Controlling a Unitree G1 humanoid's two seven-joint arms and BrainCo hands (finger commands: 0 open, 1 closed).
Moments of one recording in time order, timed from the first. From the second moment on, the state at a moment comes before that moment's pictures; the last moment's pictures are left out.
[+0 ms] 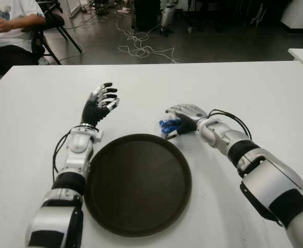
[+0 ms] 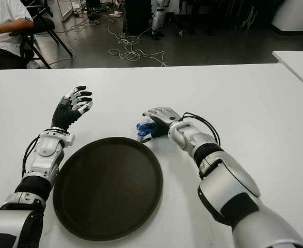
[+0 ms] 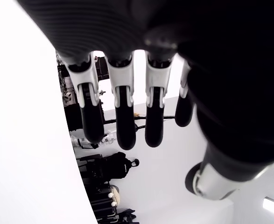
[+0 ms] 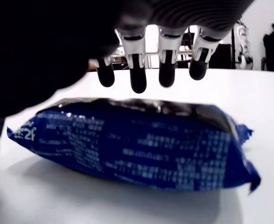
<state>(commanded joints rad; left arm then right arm) -0.55 0.12 0.08 0.88 0.02 -0.48 -0.07 -0.93 -0.14 0.63 1.34 -0.79 -0.35 -0.17</state>
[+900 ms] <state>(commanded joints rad) -0.53 0.12 0.08 0.84 0.01 -0.45 -0.08 -0.92 -0.17 0.58 1.36 -0.76 -0.35 -0.16</state>
